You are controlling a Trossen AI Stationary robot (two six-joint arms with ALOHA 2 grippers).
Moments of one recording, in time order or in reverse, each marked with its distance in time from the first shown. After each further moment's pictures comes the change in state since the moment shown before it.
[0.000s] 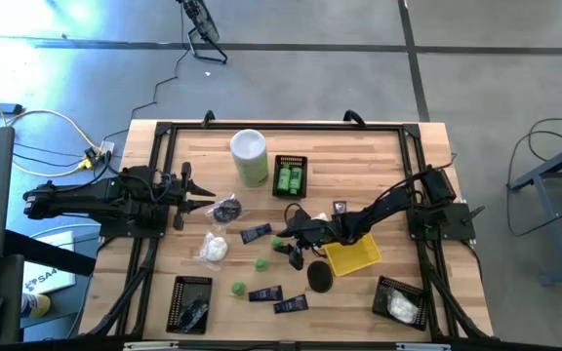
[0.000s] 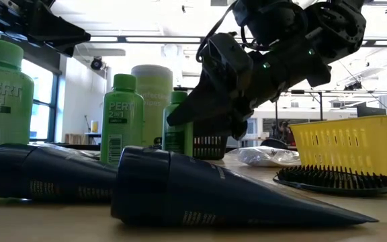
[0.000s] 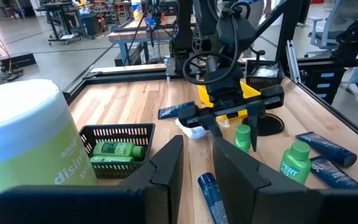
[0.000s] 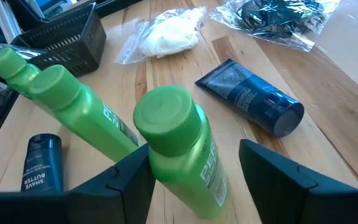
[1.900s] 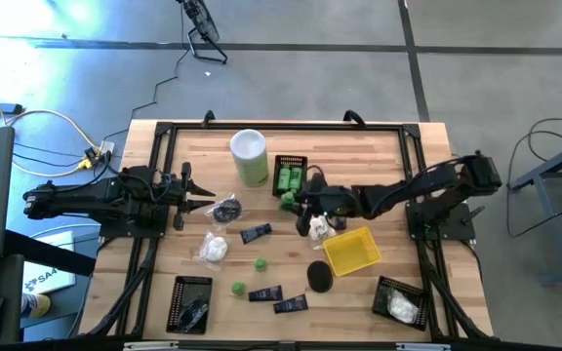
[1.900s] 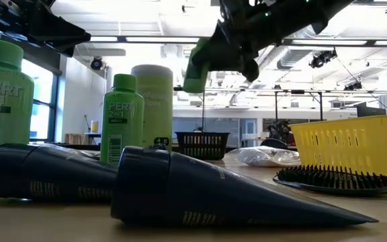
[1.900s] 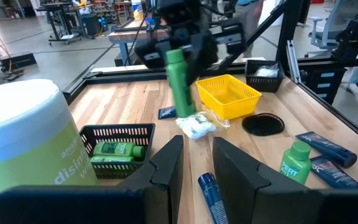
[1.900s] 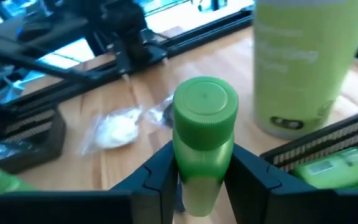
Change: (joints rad) left arm 0.000 0.000 0.000 0.000 0.000 0.000; right arm -0.128 -0.387 0.000 -0.310 0.157 -0.061
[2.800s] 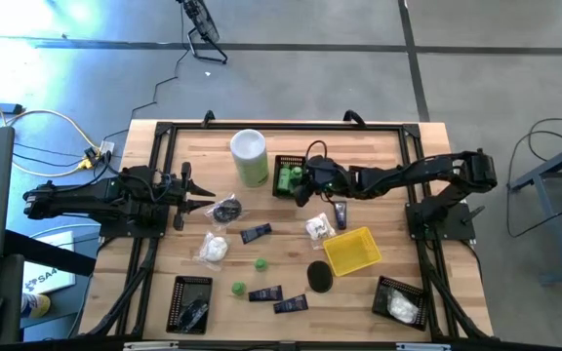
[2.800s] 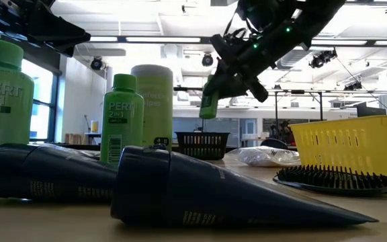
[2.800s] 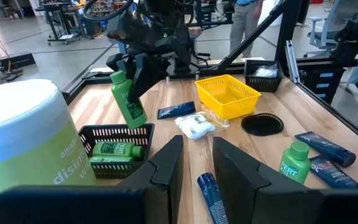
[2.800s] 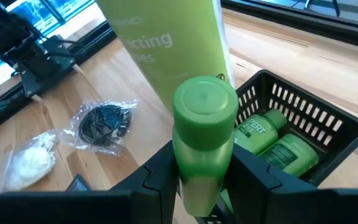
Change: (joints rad) left arm 0.000 0.000 0.000 0.000 0.004 0.000; right arm -0.197 0.017 0.000 -0.132 -0.006 0.188
